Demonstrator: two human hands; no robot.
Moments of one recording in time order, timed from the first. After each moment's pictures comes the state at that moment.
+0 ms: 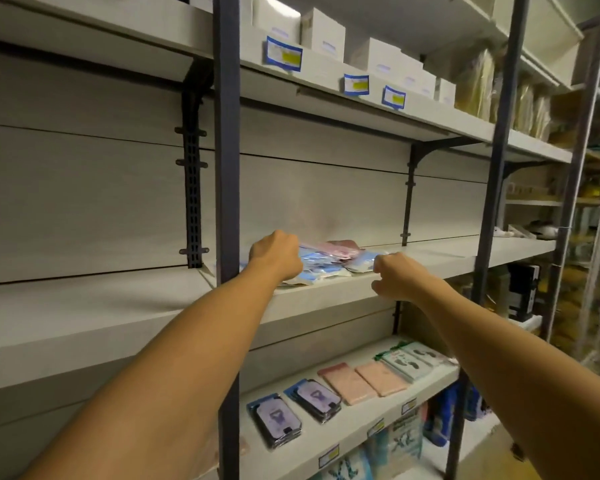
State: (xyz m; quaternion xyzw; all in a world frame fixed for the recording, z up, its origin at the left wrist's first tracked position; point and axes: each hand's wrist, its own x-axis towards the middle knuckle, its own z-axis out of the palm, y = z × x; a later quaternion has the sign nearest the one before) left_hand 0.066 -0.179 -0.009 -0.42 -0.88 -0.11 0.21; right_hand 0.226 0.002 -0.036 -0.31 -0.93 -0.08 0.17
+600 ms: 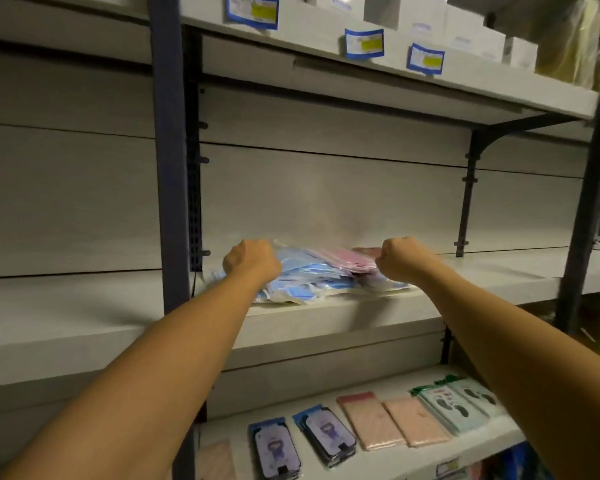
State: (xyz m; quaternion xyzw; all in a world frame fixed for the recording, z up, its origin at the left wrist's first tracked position) left_hand 0.000 -0.108 -0.023 -0.18 -0.96 -0.16 0.15; right_hand 0.130 0.132 -0.012 -0.25 -0.94 -0.02 0.21
